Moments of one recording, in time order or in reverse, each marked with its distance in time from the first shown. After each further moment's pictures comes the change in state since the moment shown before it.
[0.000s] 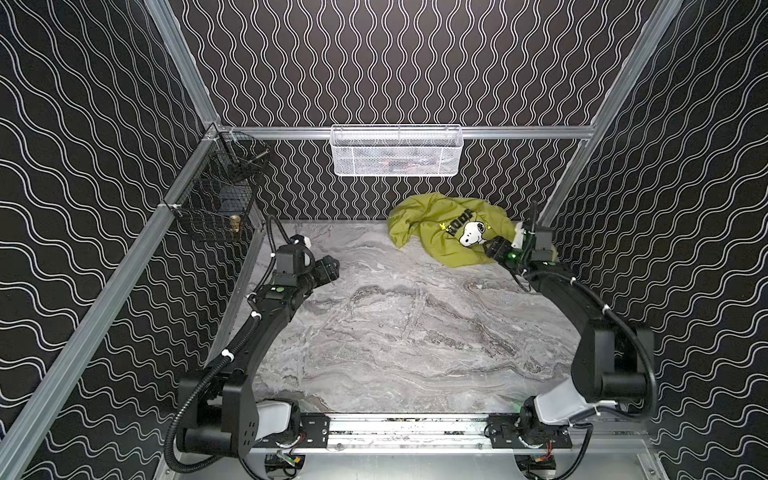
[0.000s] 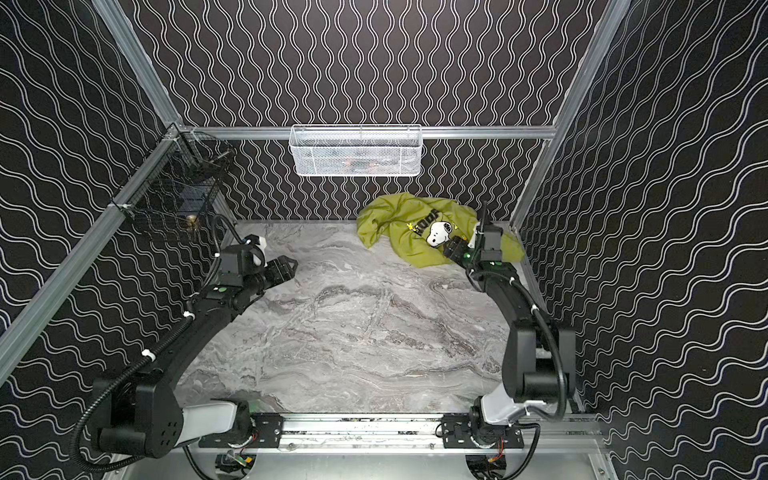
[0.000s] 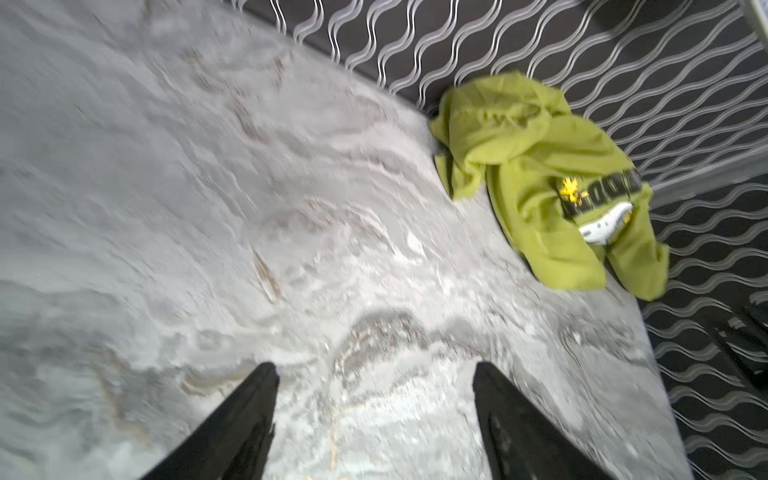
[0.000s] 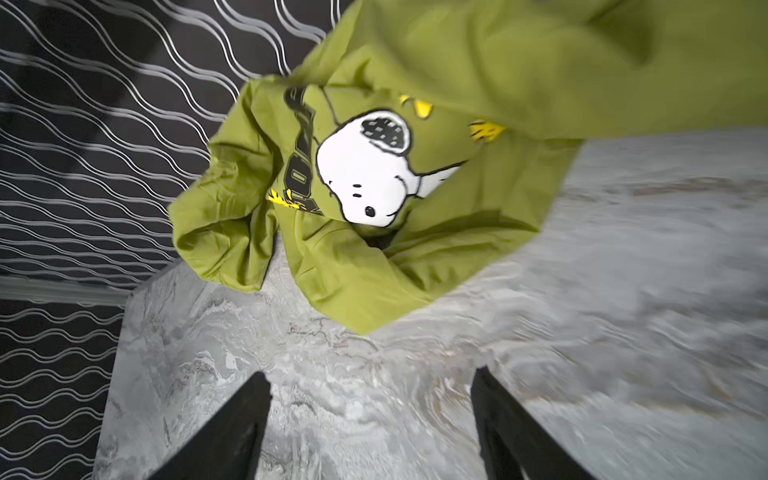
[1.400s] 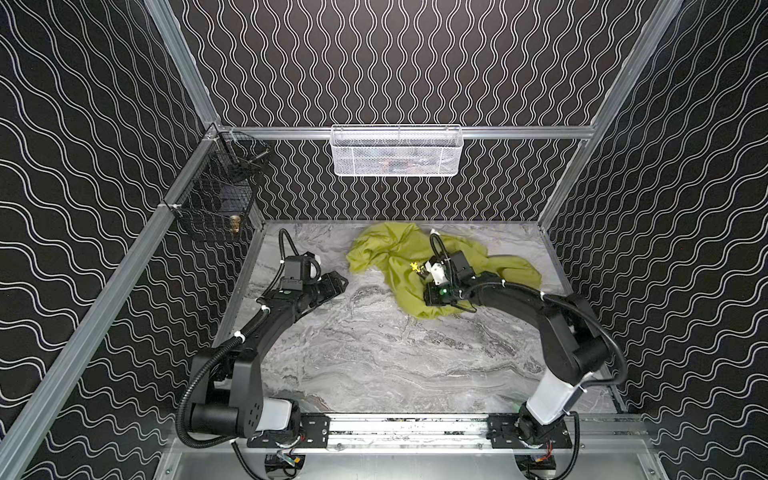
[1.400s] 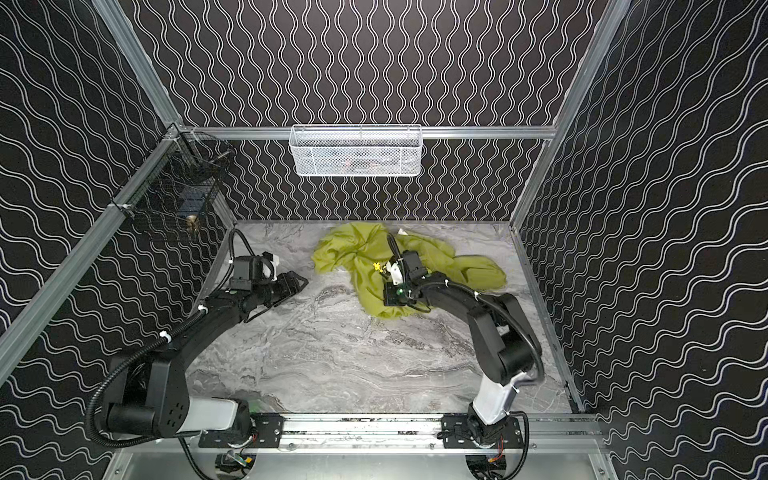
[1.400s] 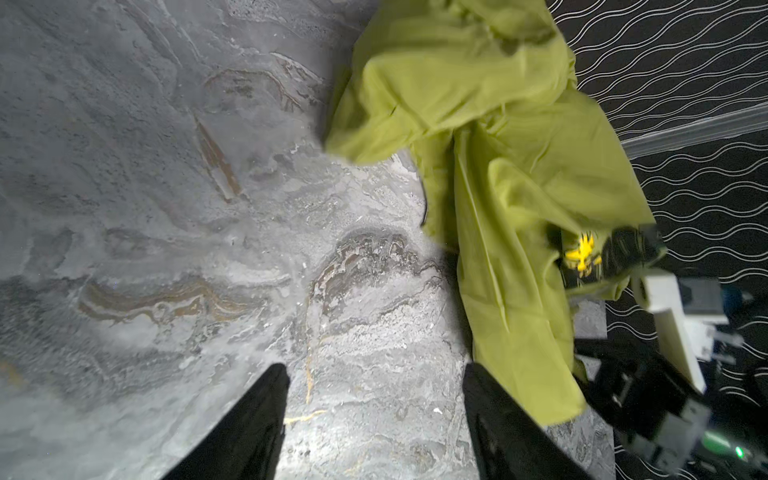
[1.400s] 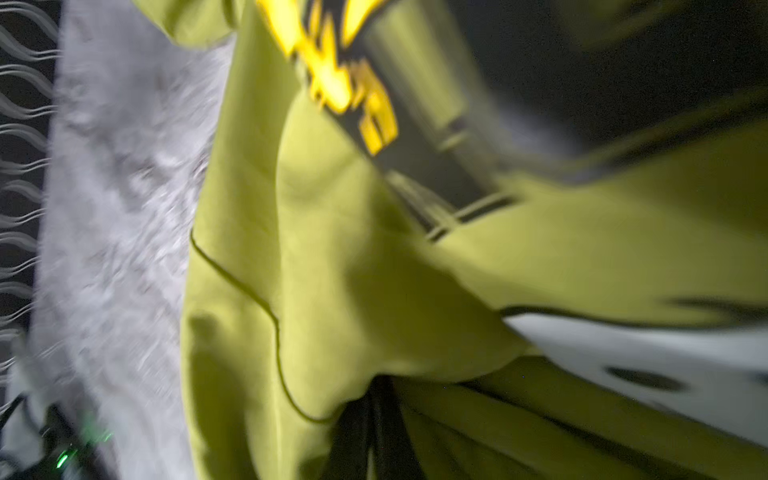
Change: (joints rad) left arm 0.000 0.117 -0.040 -0.008 0.127 -0.061; right arm 0.464 0.008 -0.194 -0.102 -0.101 -0.183
